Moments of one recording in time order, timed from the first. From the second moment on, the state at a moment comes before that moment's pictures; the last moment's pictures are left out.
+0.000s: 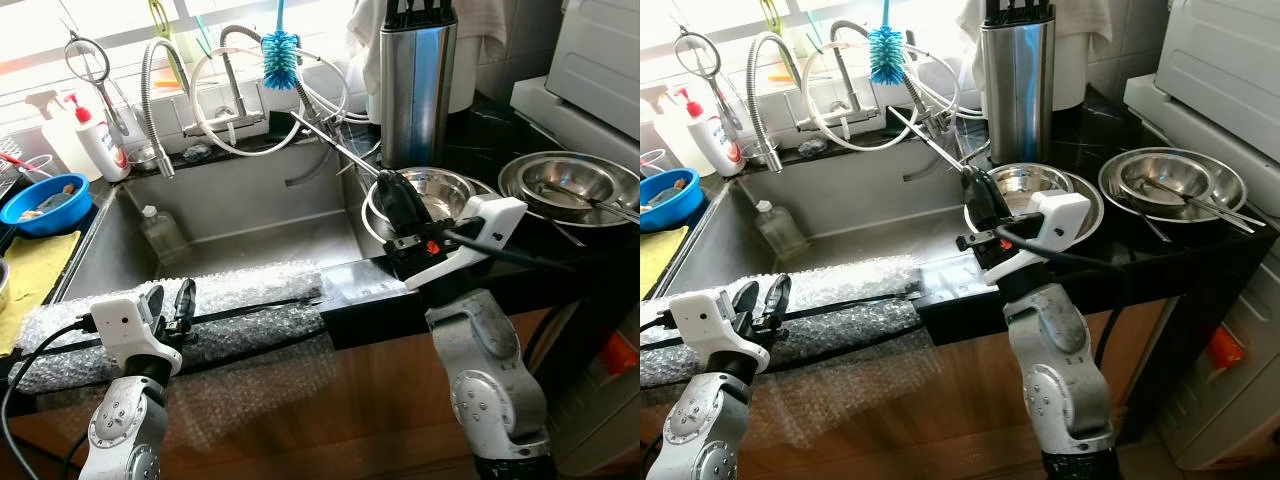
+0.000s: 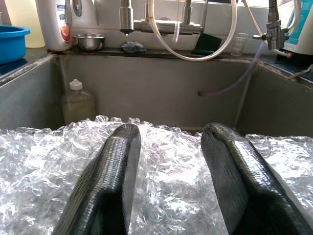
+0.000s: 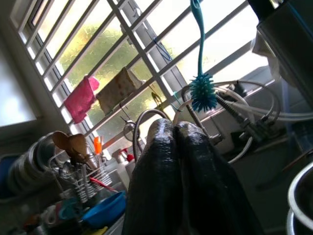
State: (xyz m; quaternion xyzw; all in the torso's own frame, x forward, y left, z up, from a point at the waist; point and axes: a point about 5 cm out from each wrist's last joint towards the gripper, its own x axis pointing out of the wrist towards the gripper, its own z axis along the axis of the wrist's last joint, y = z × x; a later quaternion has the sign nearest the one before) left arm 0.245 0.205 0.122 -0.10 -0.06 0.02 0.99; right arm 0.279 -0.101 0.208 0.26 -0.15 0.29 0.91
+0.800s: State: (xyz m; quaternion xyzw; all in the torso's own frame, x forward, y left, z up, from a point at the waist) left arm 0.253 0.199 0.123 -0.11 -0.06 0.02 0.99; right arm 0.270 -0.133 0.166 0.23 -0.02 0.35 0.91
